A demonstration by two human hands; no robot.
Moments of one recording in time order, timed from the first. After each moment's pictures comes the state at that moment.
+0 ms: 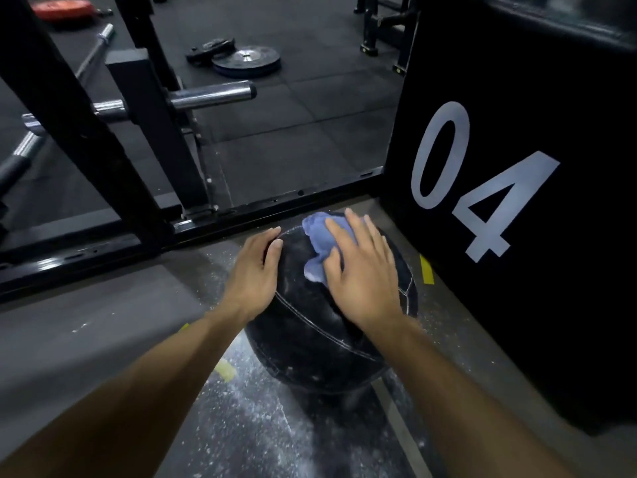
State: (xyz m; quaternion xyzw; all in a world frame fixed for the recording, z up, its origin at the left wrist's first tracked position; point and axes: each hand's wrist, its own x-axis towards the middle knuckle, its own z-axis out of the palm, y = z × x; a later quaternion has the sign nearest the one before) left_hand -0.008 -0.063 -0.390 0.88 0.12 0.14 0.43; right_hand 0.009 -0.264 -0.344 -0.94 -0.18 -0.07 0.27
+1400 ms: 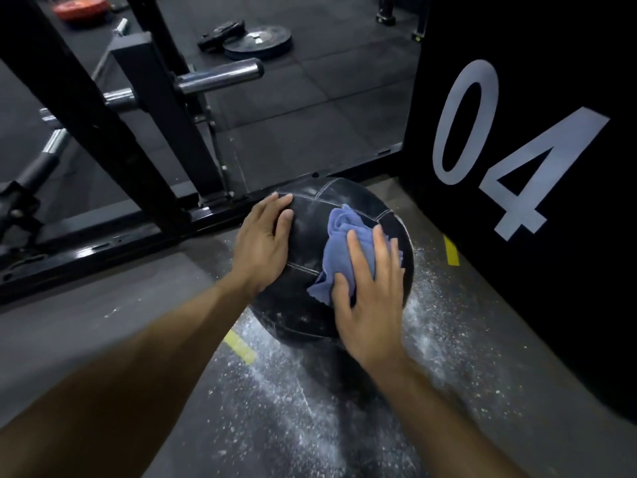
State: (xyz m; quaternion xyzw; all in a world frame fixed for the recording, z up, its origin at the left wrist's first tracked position) left_hand 0.002 -0.059 -0.364 0.92 0.11 0.16 0.34; right_hand -0.043 -0.259 -0.411 -0.89 -0.15 -0.14 0.41
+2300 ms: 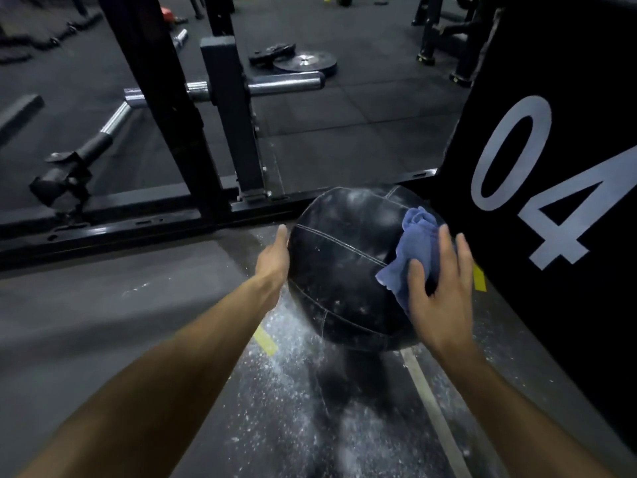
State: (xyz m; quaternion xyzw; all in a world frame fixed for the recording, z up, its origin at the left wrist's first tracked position) left_hand -0.046 -0.019 -0.402 0.62 0.40 0.02 0.67; right_hand -0.040 -0.286 -0.388 -0.87 -0.09 -0.10 0.47
